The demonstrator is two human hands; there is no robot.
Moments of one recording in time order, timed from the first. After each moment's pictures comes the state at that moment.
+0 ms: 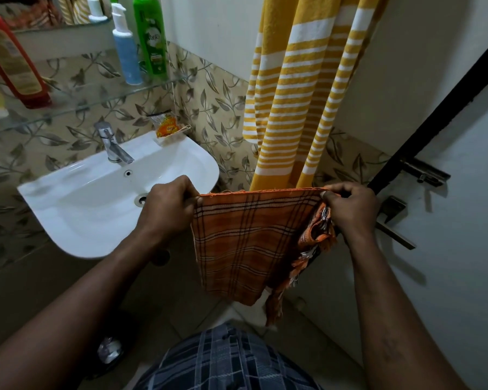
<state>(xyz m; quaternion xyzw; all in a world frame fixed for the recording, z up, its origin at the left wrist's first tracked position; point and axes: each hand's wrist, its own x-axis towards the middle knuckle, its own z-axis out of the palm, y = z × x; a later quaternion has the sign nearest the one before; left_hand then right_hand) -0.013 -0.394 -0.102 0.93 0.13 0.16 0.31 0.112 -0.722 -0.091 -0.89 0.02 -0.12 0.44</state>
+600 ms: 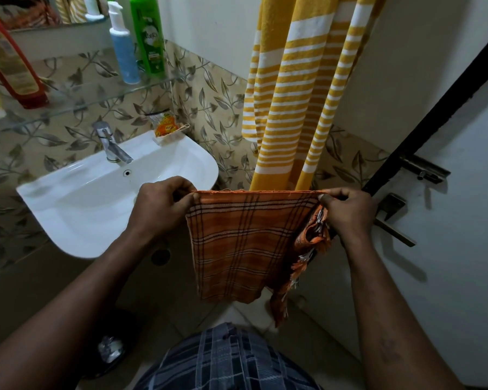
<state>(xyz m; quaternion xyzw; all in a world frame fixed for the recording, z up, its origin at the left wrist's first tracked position) -0.023 -0.386 -0.095 0.92 0.11 0.18 0.34 0.106 -0.720 -0.099 -0.88 0.07 -0.09 0.47</state>
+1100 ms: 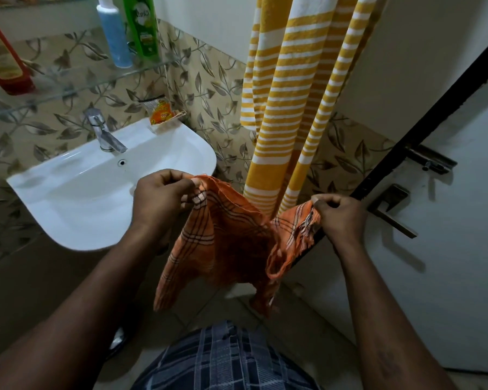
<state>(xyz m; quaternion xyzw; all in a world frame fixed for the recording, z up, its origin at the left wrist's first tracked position) -0.024 -0.421 -0.077 0.65 0.27 0.15 0.69 0.089 -0.717 -0.126 -0.89 0.06 -0.06 0.45</state>
